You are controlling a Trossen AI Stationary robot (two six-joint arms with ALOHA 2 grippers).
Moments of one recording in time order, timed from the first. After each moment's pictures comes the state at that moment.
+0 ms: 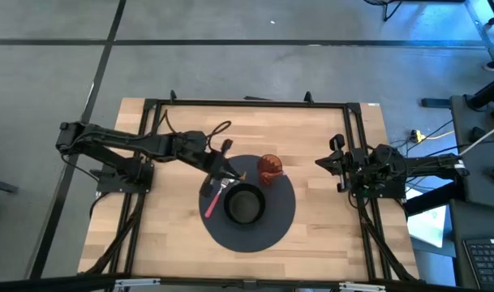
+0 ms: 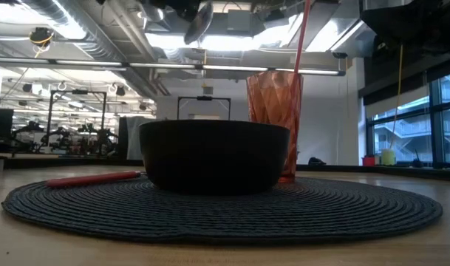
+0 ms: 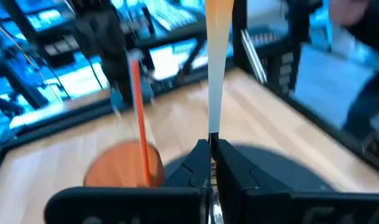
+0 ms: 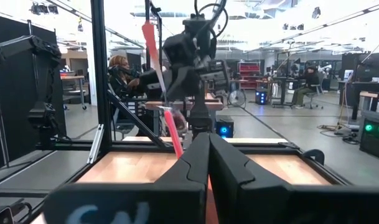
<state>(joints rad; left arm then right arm) -0.02 1.26 0.91 0.05 0.26 0.26 0.05 0.25 0.11 0.33 0.02 -0.01</state>
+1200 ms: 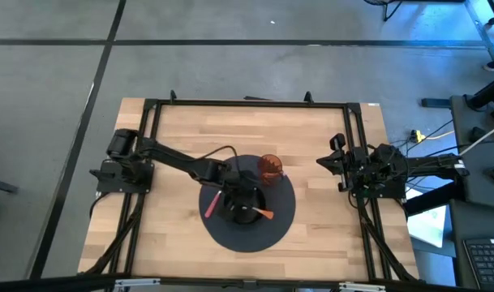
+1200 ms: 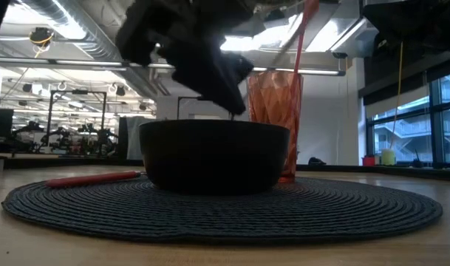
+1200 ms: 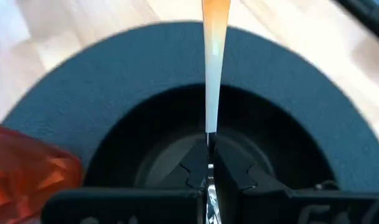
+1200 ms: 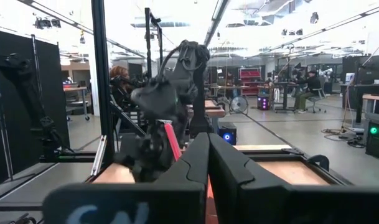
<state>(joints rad) -0.15 1.83 1.21 -0.27 0.20 0.34 0.05 0.25 0.11 0.37 0.03 0.02</state>
